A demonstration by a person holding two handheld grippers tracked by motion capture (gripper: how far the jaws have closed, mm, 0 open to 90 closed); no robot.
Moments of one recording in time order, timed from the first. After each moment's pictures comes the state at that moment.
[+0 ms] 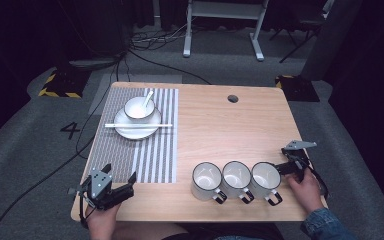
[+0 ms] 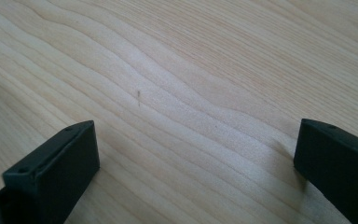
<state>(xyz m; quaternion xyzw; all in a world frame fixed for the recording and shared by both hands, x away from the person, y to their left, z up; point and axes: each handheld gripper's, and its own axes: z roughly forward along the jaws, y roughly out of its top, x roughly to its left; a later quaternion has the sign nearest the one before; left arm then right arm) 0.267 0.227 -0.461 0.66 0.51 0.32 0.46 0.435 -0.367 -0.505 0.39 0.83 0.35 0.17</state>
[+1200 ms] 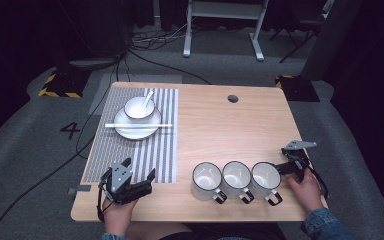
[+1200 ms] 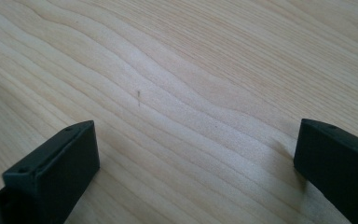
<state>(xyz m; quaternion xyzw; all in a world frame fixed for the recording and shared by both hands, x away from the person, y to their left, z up) 0.284 0.179 -0.445 0.69 0.46 0.28 0.48 0.435 -0.367 -0.505 0.39 0.83 0.35 0.17</state>
